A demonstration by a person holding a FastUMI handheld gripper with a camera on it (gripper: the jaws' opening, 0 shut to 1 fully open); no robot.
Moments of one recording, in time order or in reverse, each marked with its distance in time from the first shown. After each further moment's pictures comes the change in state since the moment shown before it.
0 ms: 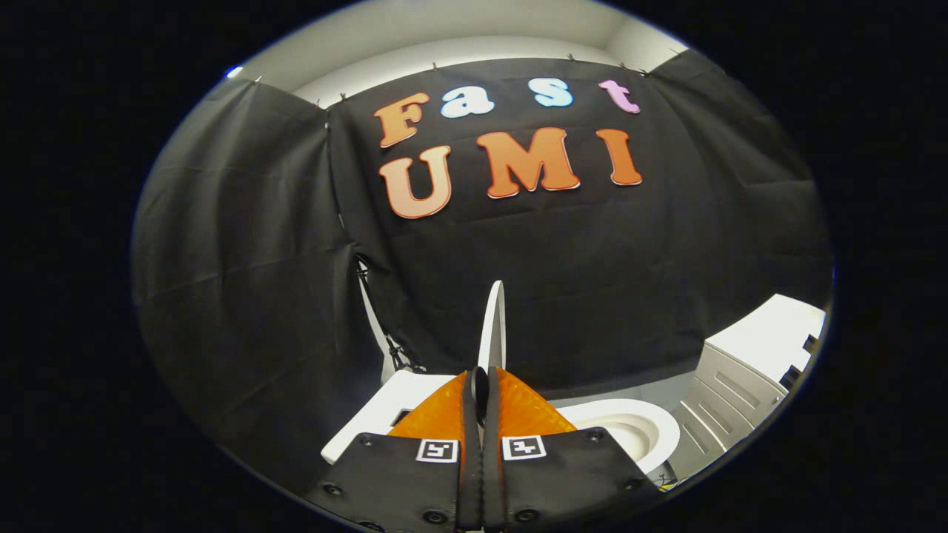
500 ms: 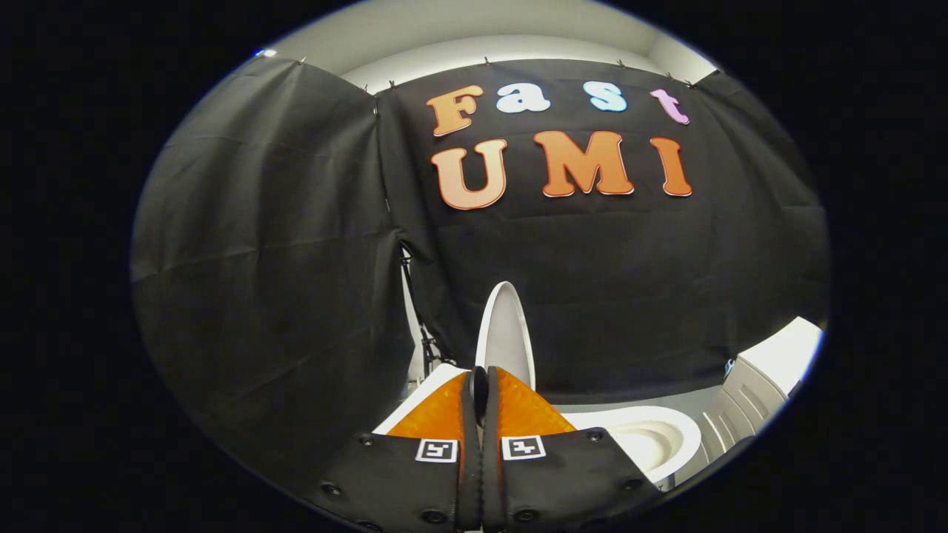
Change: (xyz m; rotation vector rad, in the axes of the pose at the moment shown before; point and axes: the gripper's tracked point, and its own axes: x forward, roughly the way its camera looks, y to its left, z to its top) arm 0.012 0.088 -0.019 -0.044 0.029 0.133
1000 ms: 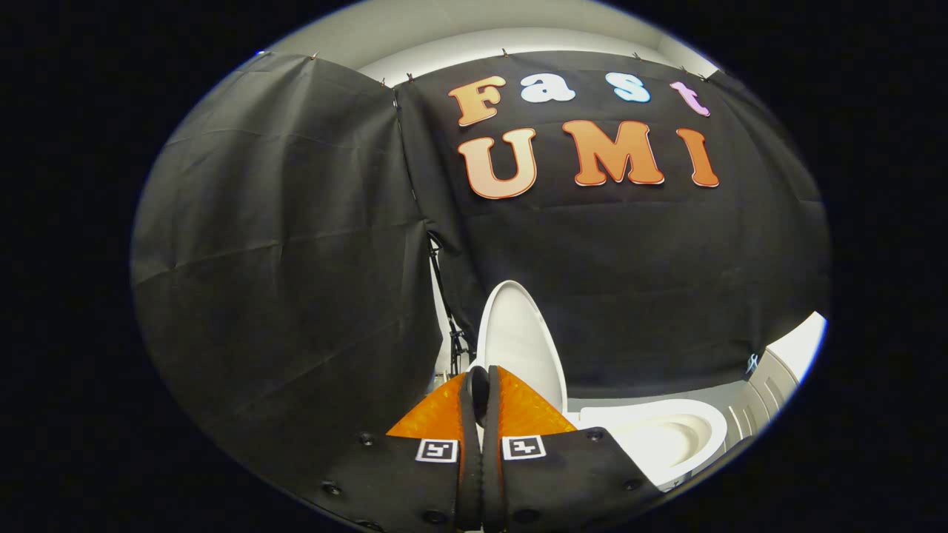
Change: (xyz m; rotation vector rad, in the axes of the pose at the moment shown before) arm 0.020 0.049 -0.016 -0.003 0.037 0.078
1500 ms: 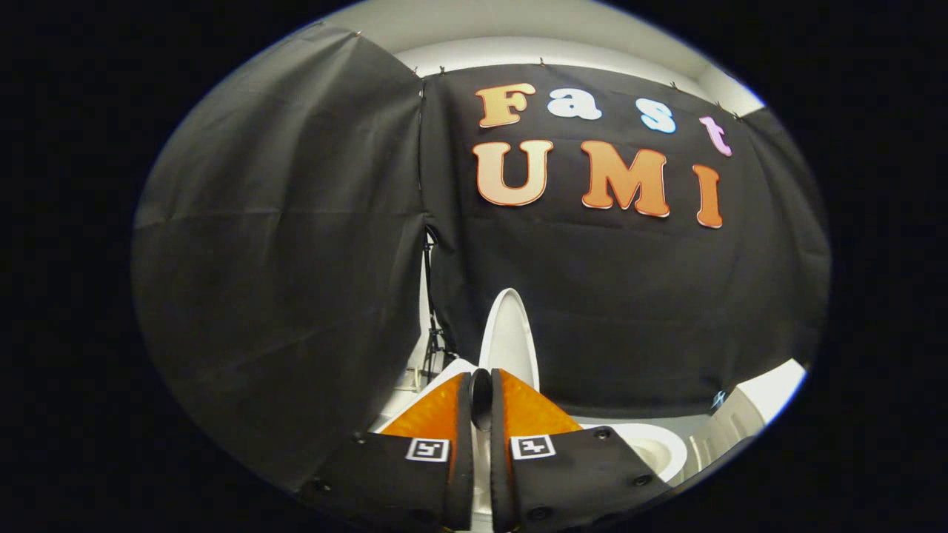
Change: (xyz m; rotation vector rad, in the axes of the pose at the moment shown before) arm -0.006 -0.004 0.009 -0.185 -0.027 -0.050
